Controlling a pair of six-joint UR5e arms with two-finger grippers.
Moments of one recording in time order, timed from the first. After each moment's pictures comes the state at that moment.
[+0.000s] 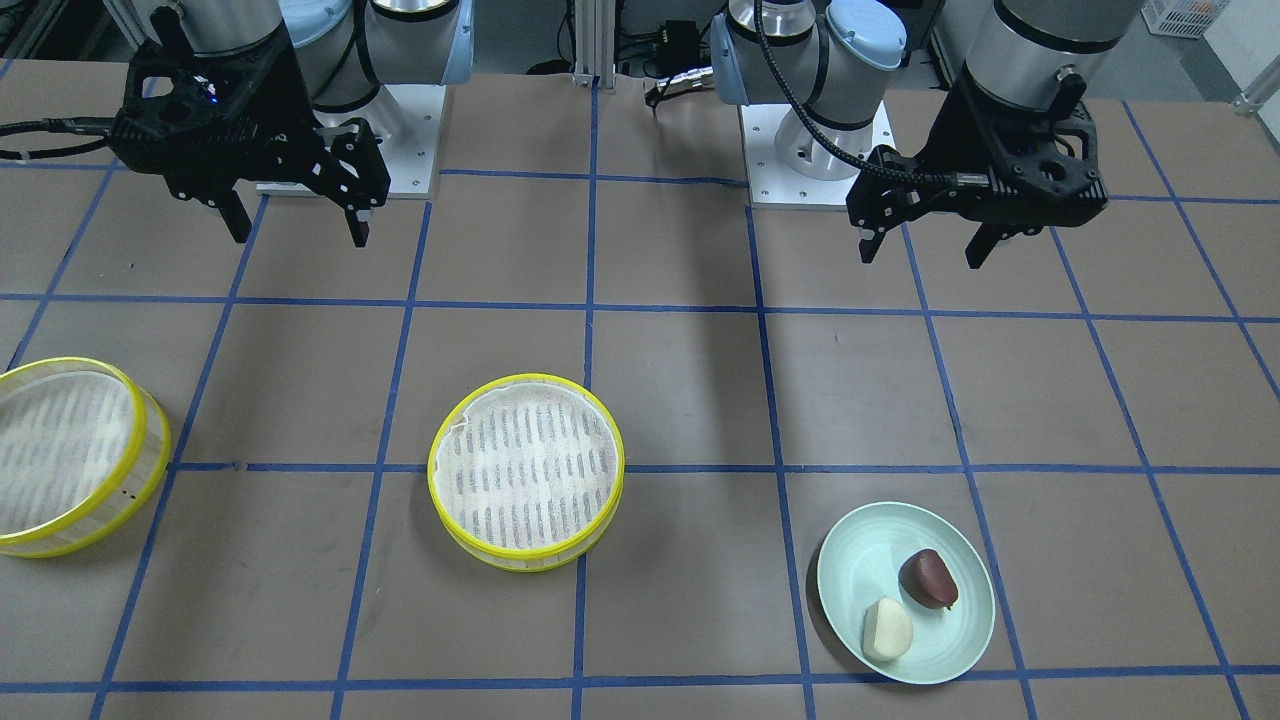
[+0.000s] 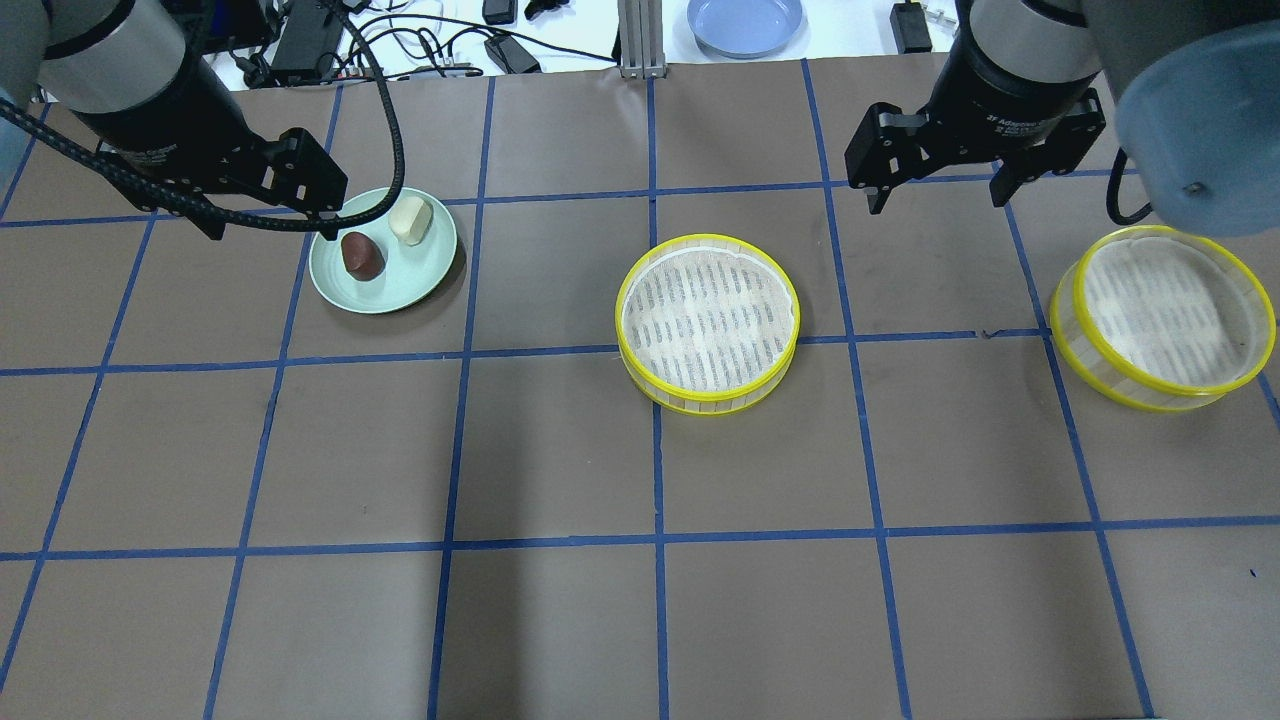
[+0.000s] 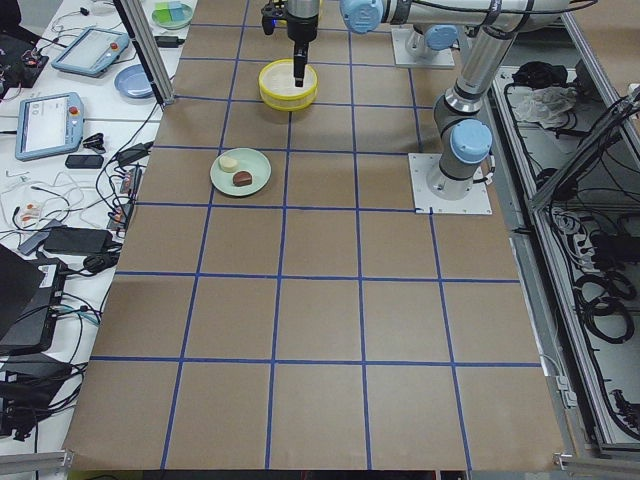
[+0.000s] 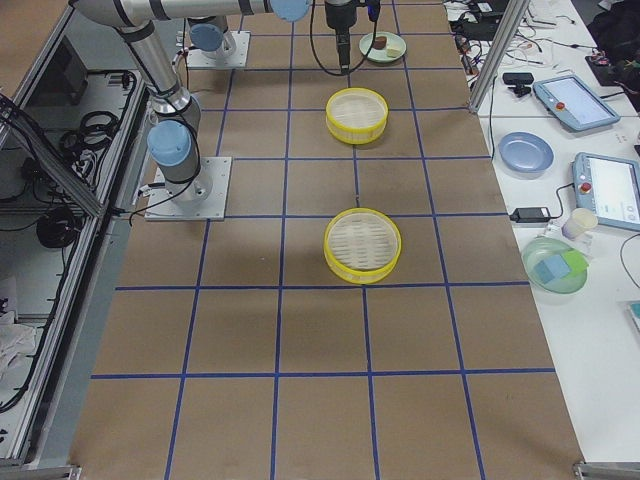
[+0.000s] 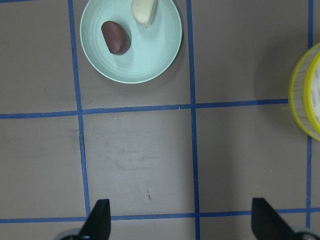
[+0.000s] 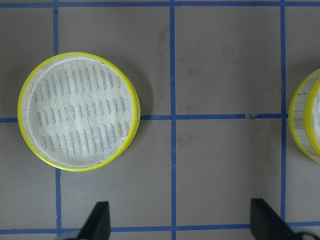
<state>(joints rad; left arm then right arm) -1.50 -1.52 -1.57 -1.55 1.60 0.12 1.62 -1.62 1.59 -1.66 -1.60 0.05</state>
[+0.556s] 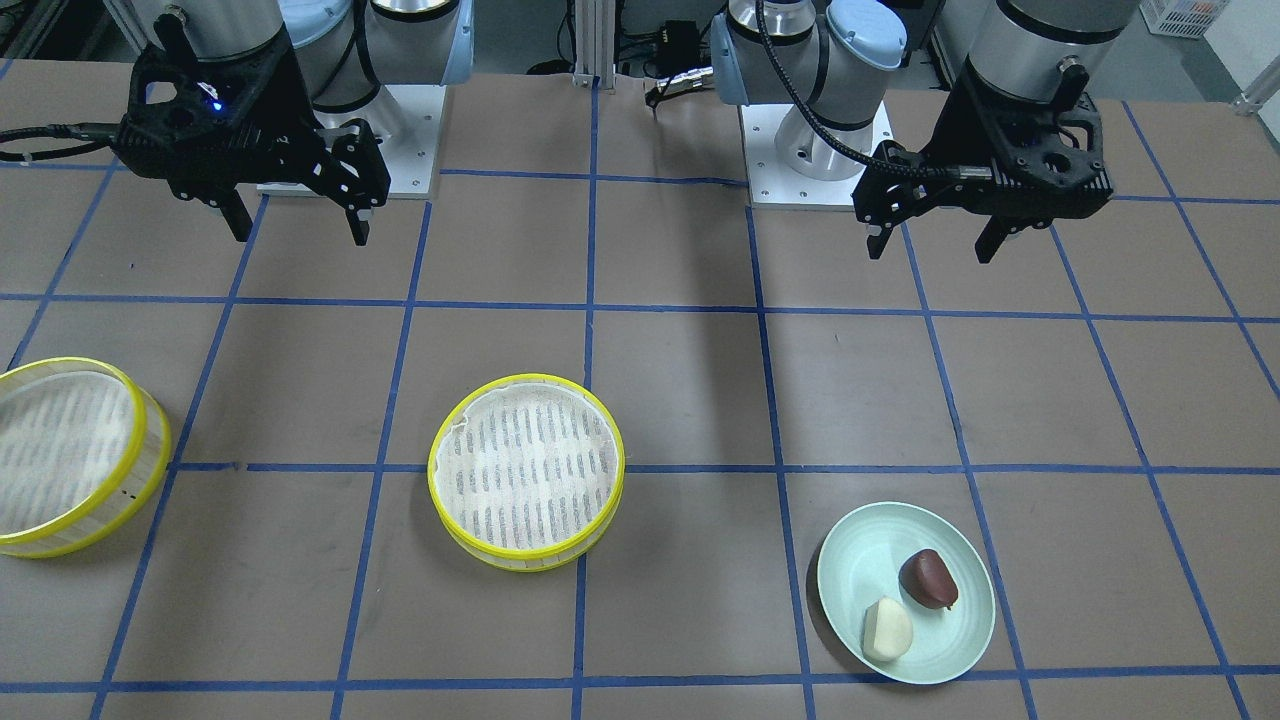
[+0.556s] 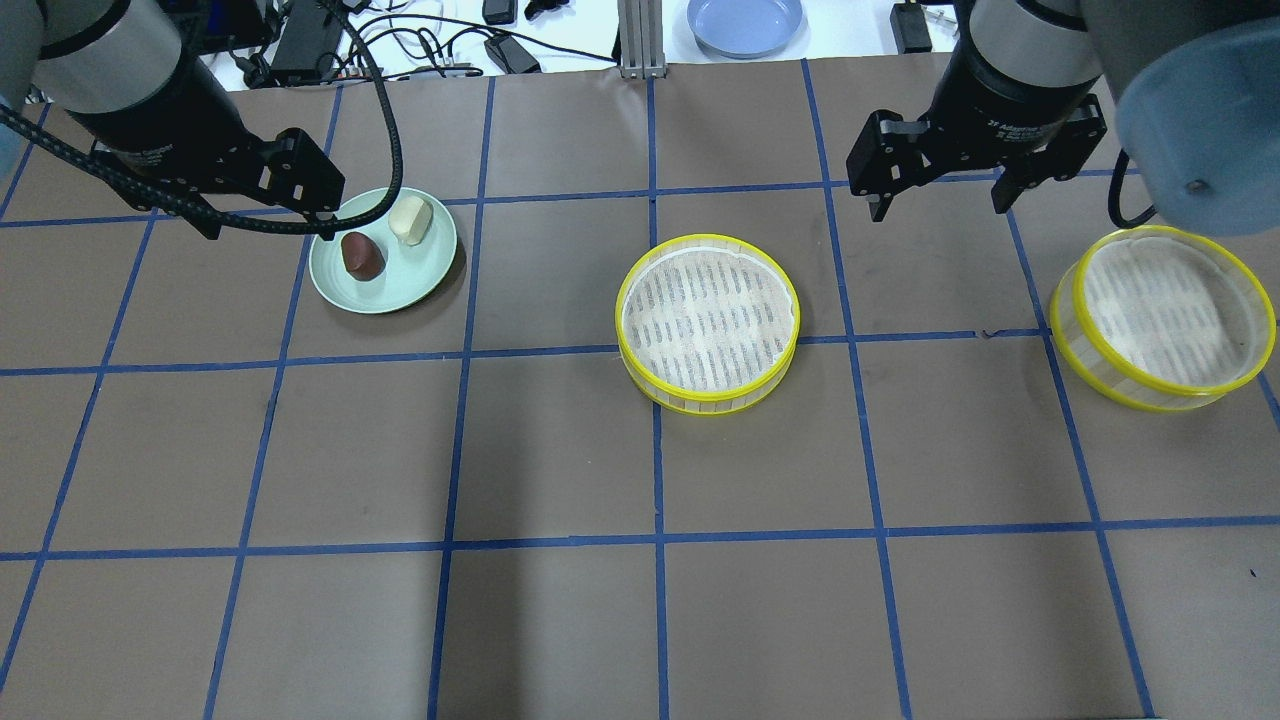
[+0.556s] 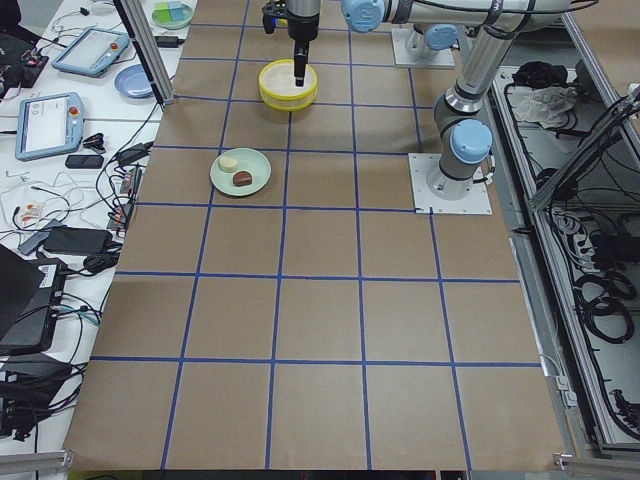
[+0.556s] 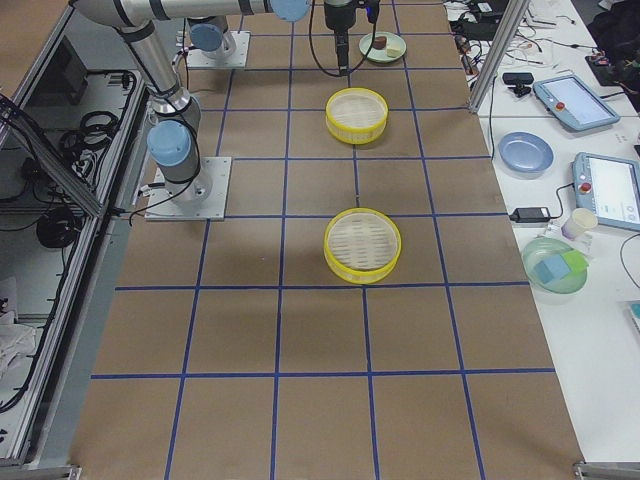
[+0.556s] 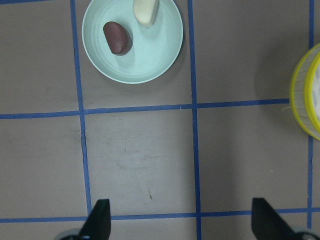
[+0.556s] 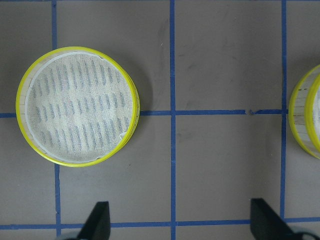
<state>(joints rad) -1.49 -1.52 -1.58 -1.55 1.60 0.12 1.61 -1.62 1.59 -1.65 -1.61 0.02</state>
